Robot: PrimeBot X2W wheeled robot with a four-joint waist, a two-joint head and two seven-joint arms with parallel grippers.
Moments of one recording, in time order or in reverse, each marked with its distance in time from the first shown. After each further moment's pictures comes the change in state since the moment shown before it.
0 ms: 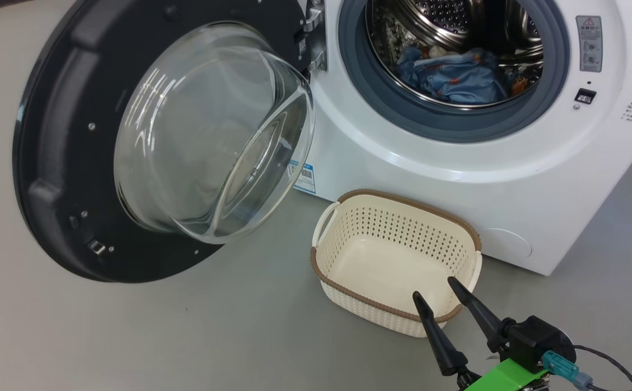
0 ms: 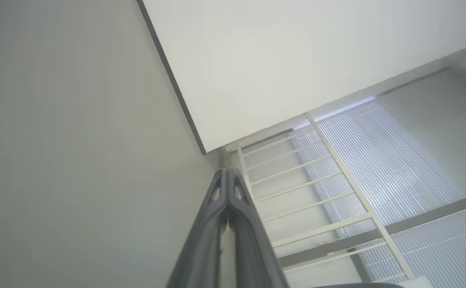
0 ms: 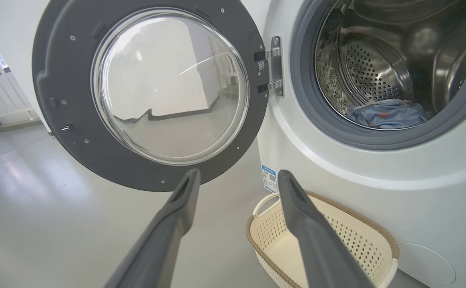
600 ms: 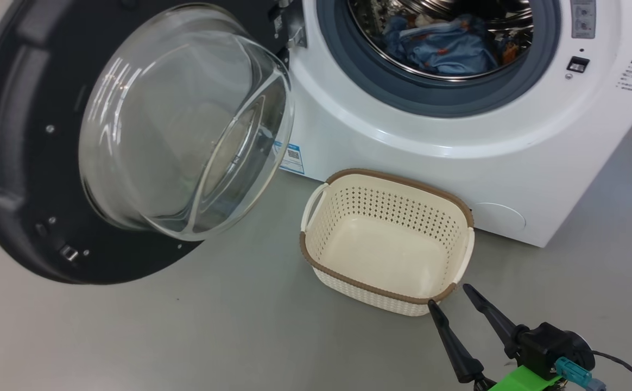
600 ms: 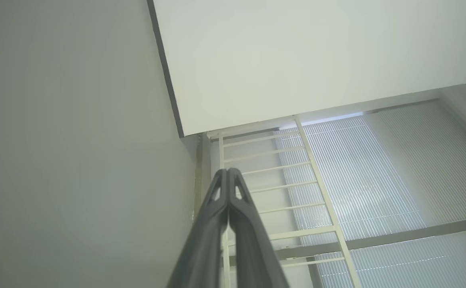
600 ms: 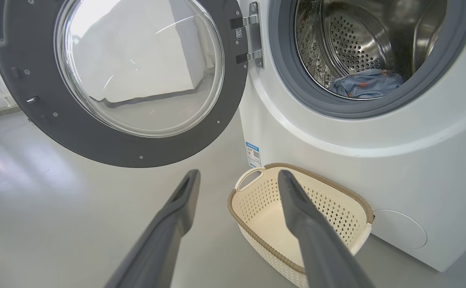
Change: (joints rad) left arm -0.402 0.235 0.044 0.416 -0.173 -0.008 0.127; right arm 0.024 -0.053 -0.006 -0.007 -0.016 0.000 0.000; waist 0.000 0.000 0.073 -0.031
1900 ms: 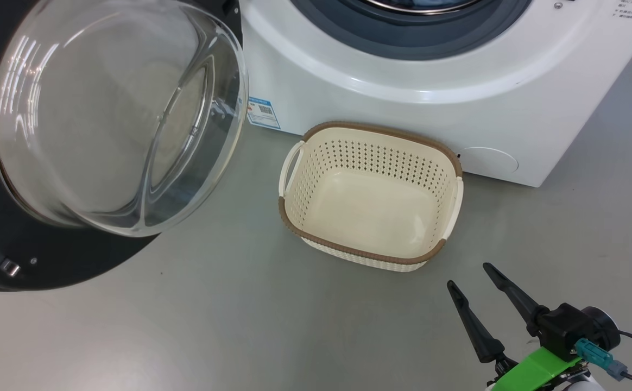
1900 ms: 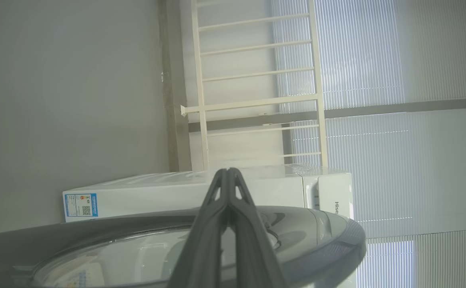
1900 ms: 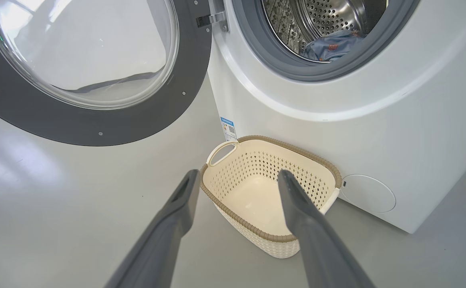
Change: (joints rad) left arm -0.165 0.006 -0.098 0.090 -0.186 -0.070 0.478; right arm -0.049 -0.092 0.002 -0.010 0.000 0.000 0.000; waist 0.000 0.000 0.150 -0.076
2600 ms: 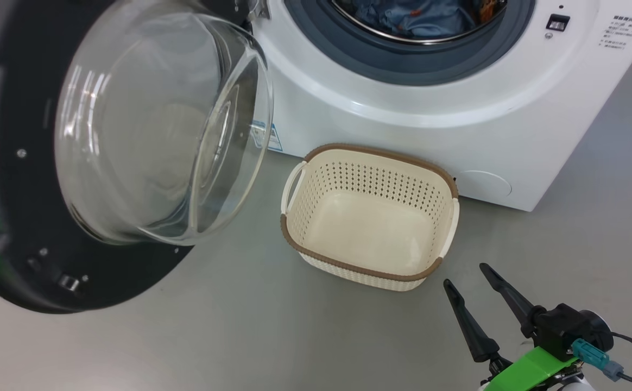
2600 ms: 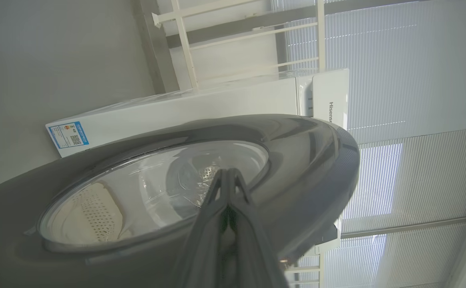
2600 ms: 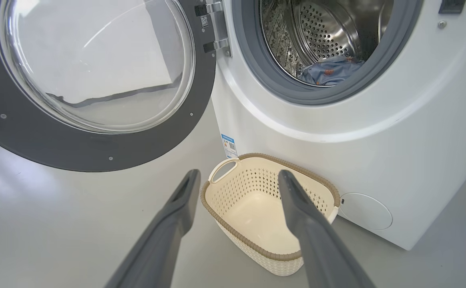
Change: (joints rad) left arm 0.145 -0.032 -0.108 -0.212 -0.038 -0.003 0.325; right arm 0.002 0.041 -0.023 0.008 0.000 0.000 0.000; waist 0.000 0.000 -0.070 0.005
